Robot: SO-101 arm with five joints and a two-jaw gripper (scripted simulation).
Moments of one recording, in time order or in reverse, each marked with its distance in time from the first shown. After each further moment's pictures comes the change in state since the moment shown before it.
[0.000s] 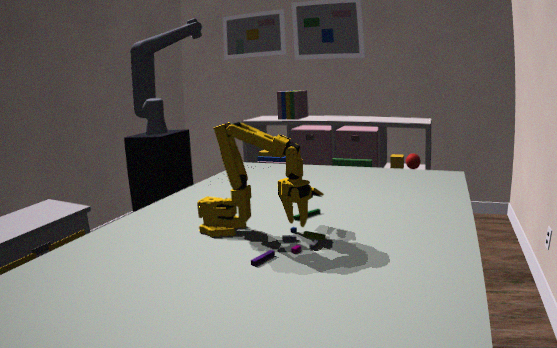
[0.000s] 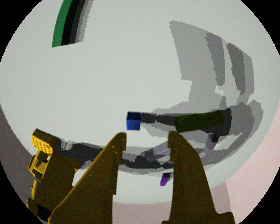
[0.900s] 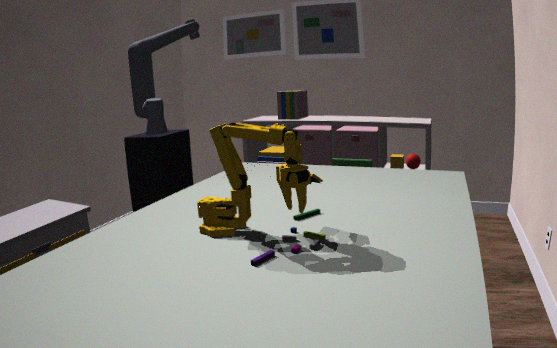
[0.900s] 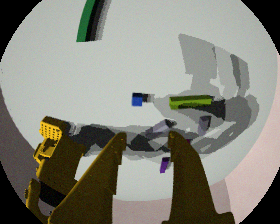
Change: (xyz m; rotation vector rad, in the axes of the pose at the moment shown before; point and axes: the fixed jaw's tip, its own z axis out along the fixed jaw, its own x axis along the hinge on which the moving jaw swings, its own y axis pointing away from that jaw) arm 0.001 0.002 -0.032 -0.001 0.001 0.000
